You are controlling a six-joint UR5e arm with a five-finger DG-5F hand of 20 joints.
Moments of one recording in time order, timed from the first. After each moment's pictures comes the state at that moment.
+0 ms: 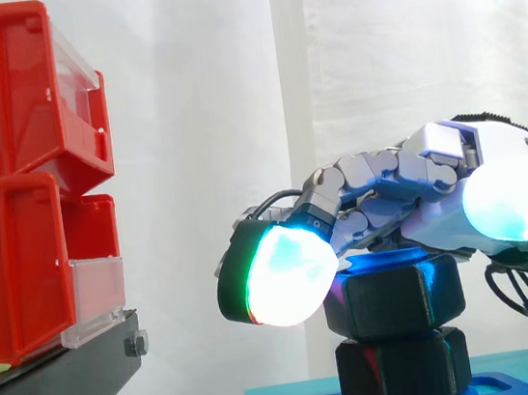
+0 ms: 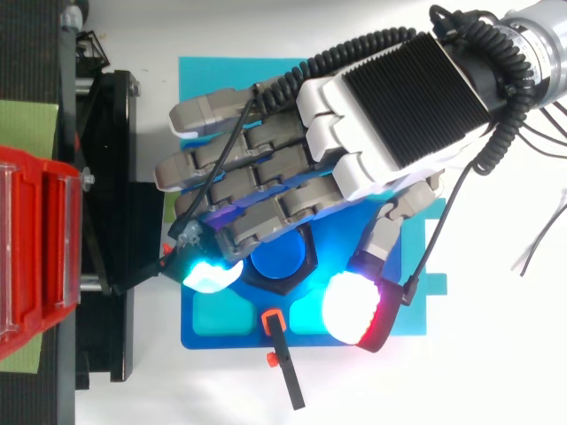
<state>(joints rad) -0.06 -2.40 -1.20 -2.32 -2.16 -1.10</state>
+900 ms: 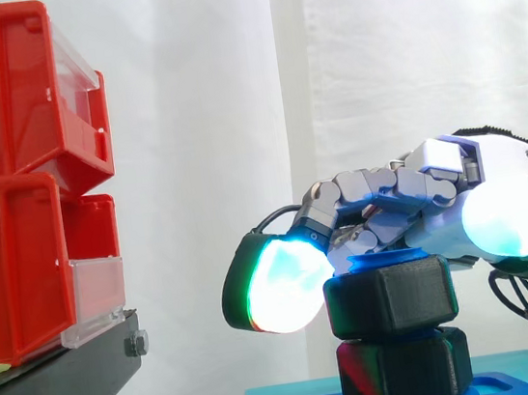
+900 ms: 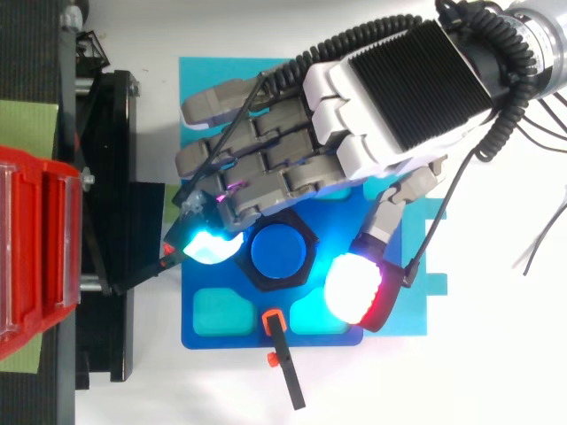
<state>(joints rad) -0.08 -2.40 -1.21 -2.31 -2.16 -1.11</state>
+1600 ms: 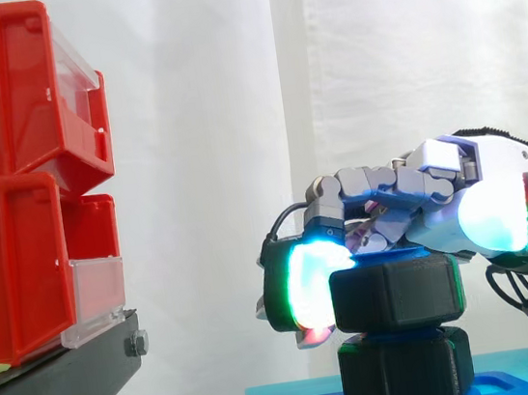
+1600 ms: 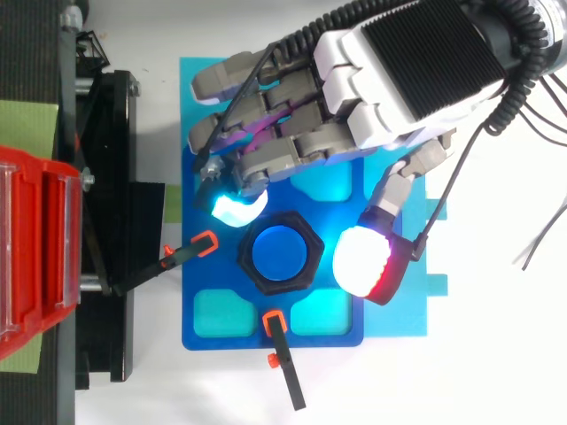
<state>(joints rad) -0.11 -2.40 -1.21 -2.29 -2.19 -1.11</state>
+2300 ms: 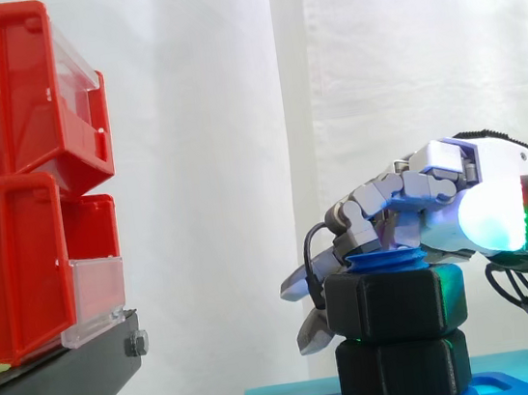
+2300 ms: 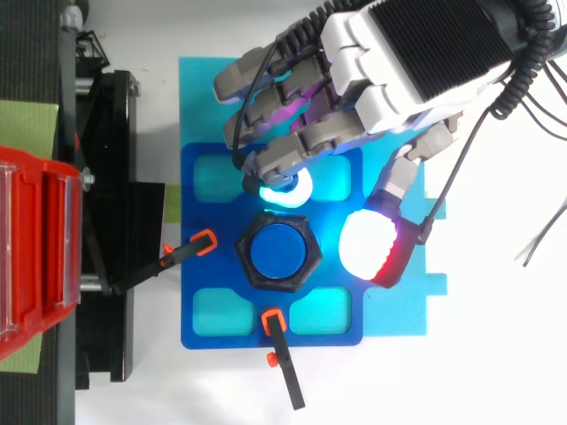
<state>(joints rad) -0.12 -2.40 -1.21 -2.29 -2.21 -1.11</state>
